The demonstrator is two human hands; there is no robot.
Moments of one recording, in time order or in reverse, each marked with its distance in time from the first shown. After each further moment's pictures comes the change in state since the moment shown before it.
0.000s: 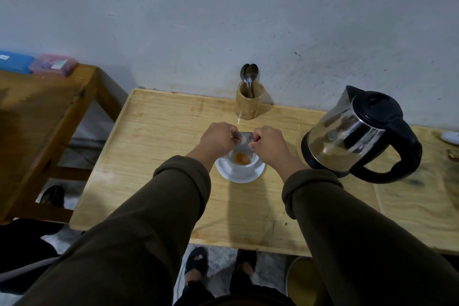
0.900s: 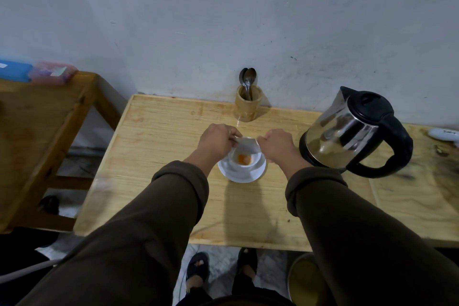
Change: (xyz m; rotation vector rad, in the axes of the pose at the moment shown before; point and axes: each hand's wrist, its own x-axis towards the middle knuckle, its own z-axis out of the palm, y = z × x) left_hand -0.016 -0.011 -0.010 -0.118 0.019 0.080; right_hand -0.014 -0.009 -0.012 0.037 0.013 0.246
